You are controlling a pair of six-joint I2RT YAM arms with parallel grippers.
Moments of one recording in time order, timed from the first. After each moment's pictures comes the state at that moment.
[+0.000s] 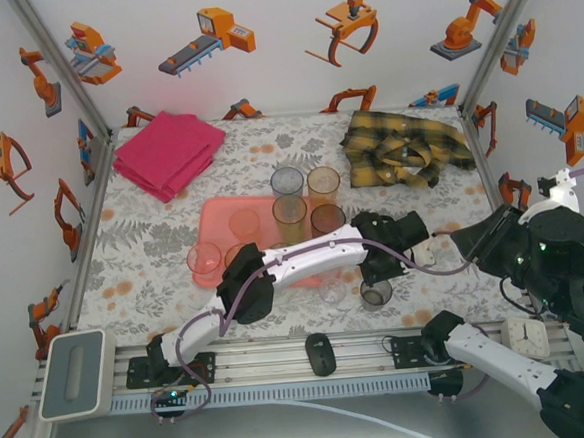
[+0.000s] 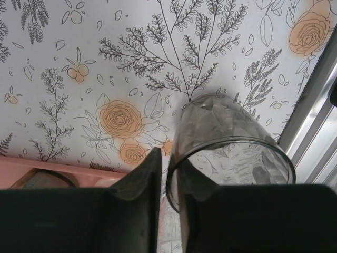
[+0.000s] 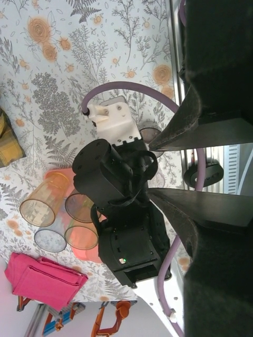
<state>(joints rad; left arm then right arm) -1.32 2.45 2.32 -1.12 0.02 0.21 0.62 0.70 1.65 -1.49 0.37 0.81</state>
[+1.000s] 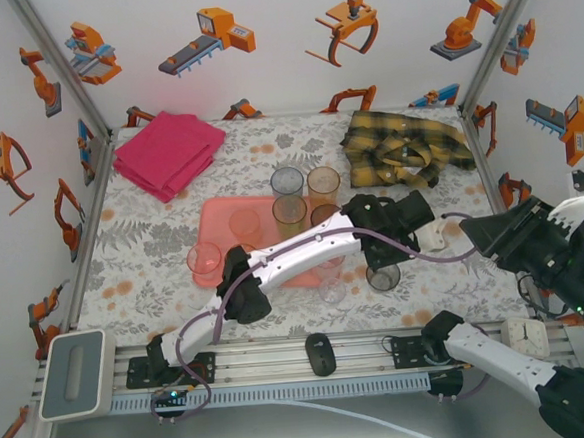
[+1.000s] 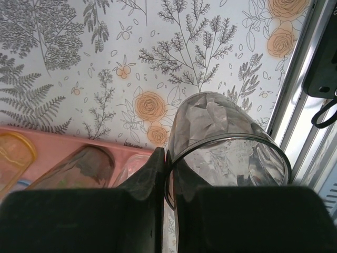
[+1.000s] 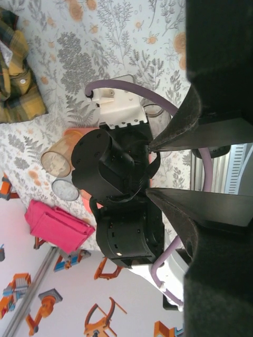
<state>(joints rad) -1.32 2.45 2.60 -1.28 -0.01 0.25 0.62 0.74 1.84 -1.45 0.30 0.78</state>
